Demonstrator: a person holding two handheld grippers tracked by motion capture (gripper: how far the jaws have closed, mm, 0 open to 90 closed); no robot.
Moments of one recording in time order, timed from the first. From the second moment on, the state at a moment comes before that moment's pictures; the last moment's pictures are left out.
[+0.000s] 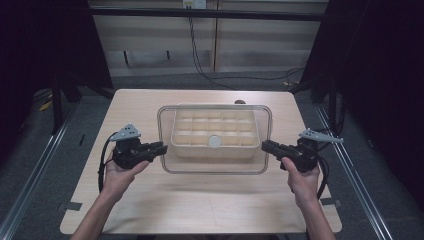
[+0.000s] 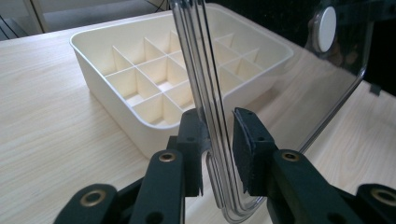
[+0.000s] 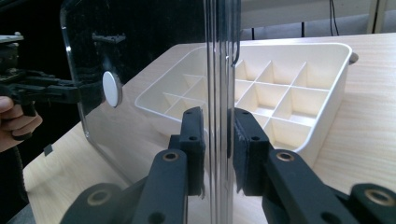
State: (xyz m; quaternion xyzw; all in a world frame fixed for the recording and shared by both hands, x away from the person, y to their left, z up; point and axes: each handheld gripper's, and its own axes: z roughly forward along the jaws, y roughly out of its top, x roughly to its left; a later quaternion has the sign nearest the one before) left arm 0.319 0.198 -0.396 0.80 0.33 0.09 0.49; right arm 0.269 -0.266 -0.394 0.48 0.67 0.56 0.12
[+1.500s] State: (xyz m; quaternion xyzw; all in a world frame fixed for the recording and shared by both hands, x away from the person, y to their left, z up) left arm 0.264 0.208 -0.437 0.83 0.35 0.04 0.44; right arm 0.218 -0.257 -0.434 0.50 0.70 0.51 0.06
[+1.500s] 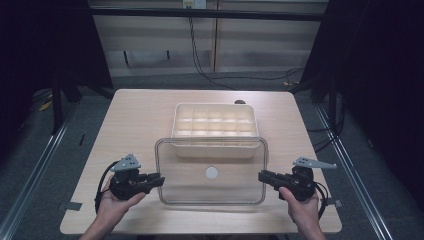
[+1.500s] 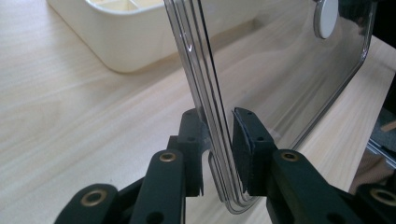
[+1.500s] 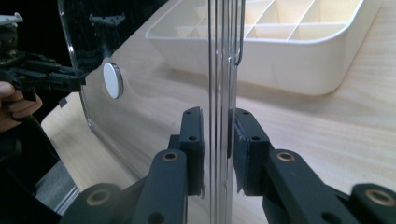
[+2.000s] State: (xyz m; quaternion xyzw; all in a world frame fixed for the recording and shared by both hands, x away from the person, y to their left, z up) left arm 0.249 0.206 -0.450 0.84 0.34 0.03 0.43; right arm 0.203 -0.253 -0.452 0.51 0.71 0.49 0.05
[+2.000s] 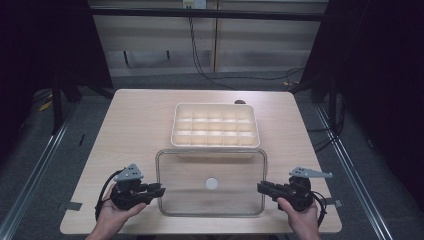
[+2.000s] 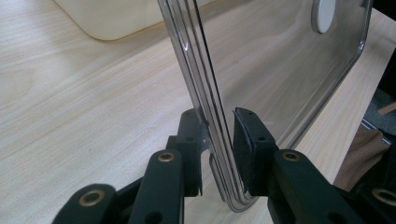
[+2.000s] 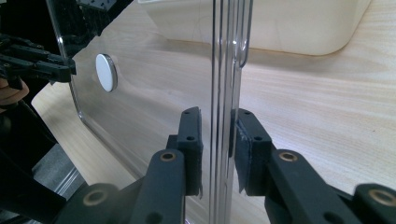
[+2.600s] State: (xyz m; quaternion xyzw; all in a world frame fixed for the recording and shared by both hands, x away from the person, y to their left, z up) left arm 0.260 0.204 -0.466 0.84 0.34 0.01 0.41; right arm 0.216 -0.252 -0.472 0.51 0.73 0.45 0.03
